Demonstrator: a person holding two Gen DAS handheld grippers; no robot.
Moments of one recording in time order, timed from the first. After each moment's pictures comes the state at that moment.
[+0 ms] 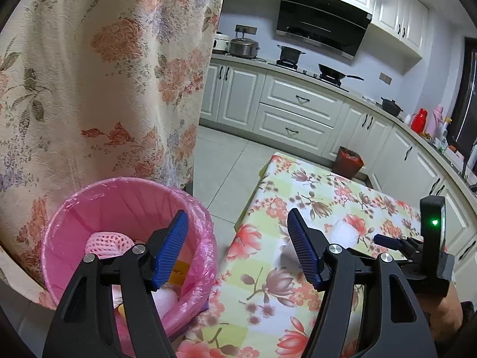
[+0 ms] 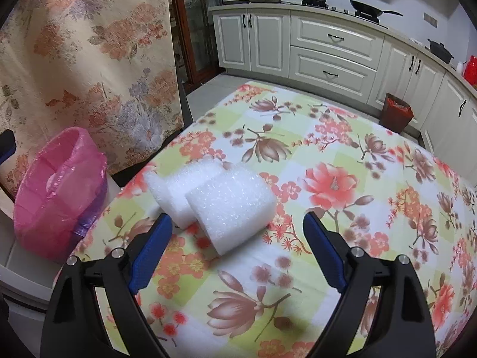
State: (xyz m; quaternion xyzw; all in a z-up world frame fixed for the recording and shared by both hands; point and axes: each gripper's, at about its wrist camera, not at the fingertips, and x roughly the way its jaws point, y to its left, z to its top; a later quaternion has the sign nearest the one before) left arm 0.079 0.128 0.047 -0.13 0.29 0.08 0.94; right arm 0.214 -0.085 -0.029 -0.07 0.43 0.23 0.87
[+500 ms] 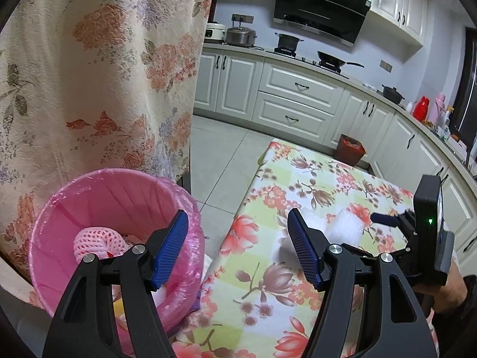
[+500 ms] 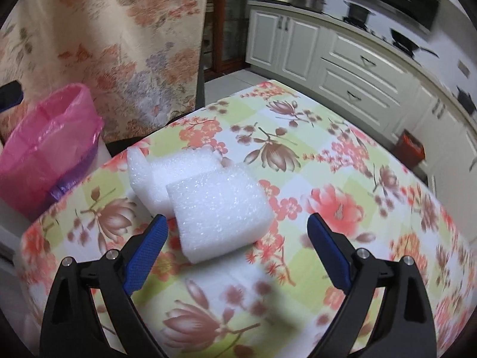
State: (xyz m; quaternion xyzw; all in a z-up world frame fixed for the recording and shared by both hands) left arm 0.101 0.115 0.028 -0.12 0.32 0.08 0.94; right arm 0.232 -0.075 -0.046 -0.19 0.40 0.29 0.85
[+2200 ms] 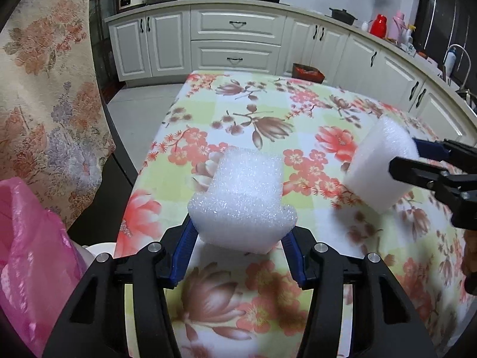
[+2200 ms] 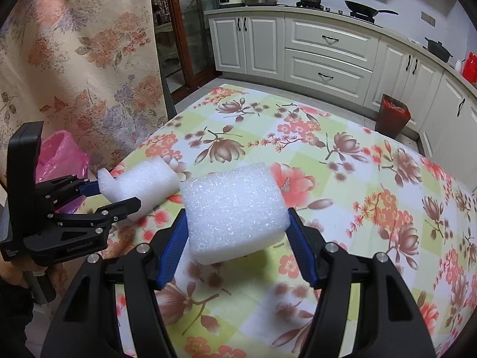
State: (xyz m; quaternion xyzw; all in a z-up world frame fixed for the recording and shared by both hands) left arm 0.193 0.031 -0.062 -0.02 0.43 -0.06 0.90; right arm 0.235 -0.150 -0.027 -0.07 0.42 0.23 0.87
